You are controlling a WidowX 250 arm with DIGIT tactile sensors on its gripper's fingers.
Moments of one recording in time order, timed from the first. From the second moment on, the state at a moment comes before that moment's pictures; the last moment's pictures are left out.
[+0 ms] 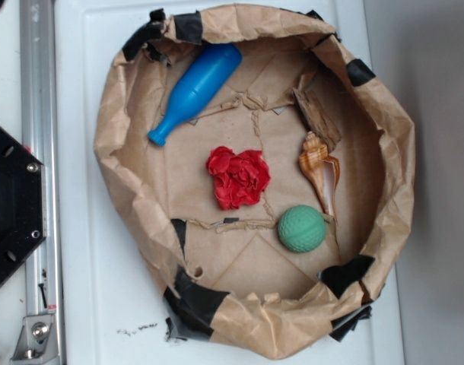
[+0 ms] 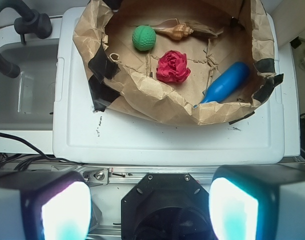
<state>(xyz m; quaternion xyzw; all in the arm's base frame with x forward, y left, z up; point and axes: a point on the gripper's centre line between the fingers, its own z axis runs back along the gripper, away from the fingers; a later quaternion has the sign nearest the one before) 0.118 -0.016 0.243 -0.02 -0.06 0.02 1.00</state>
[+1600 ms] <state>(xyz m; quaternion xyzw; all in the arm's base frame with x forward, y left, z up) 0.247 0.081 0.081 0.04 0.04 0.54 0.84</state>
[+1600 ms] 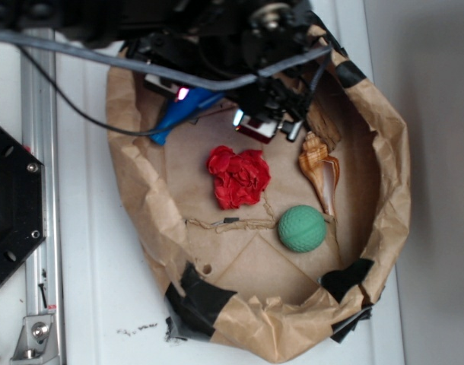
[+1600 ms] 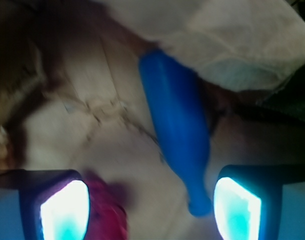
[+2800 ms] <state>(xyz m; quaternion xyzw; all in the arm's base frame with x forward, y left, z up) 0.231 0.080 0.060 0.09 -0.04 0.51 0.85</state>
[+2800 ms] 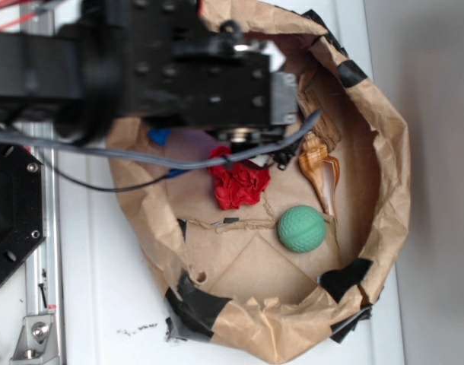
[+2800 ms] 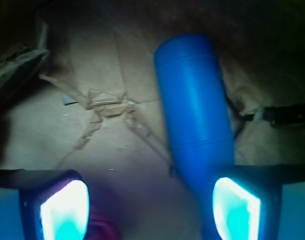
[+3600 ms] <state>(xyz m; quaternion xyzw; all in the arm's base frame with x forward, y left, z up) 0.238 0.125 0.028 0.13 0.01 0.41 0.90</state>
